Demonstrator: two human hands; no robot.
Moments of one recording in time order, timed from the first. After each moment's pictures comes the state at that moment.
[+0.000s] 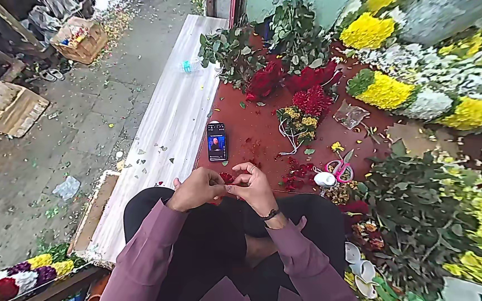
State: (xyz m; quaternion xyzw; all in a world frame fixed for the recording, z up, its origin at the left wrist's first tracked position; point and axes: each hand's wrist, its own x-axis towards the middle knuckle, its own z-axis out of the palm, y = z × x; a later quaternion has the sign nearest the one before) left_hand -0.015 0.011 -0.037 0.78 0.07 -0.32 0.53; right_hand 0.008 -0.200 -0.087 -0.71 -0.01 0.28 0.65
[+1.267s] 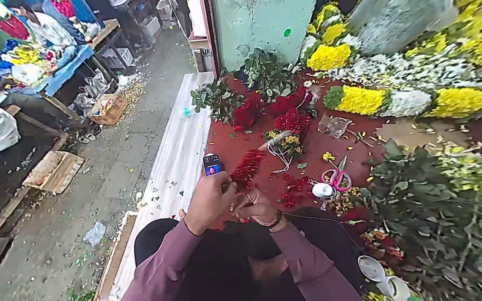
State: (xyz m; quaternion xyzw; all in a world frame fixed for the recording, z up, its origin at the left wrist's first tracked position) left_hand 0.034 -0.055 0.027 0.93 -0.03 -0.10 0.36; right_hand 0.032 -0.238 -0.104 -0.36 -0.26 0.30 0.85
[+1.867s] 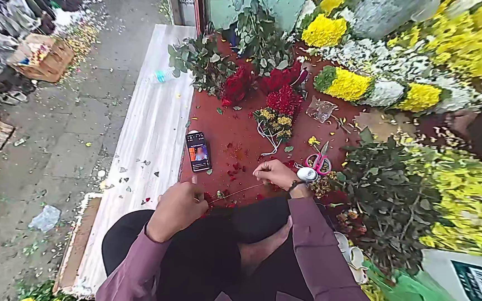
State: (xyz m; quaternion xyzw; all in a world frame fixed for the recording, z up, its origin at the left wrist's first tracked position) left_hand 0.000 0.005 -0.012 0.90 0.01 -0.33 0.29; right_hand 0.101 -0.334 -0.154 -0.81 -0.01 0.41 0.43
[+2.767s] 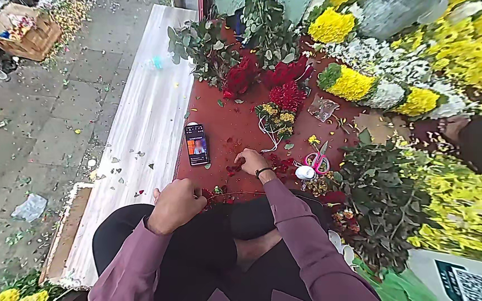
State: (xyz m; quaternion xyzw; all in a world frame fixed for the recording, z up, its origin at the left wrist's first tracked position) left_hand -0.004 0.005 -0.031 0.89 0.04 -0.36 0.28; right_hand 0.127 -0.266 -0.230 -0.92 -0.15 0.33 0.15
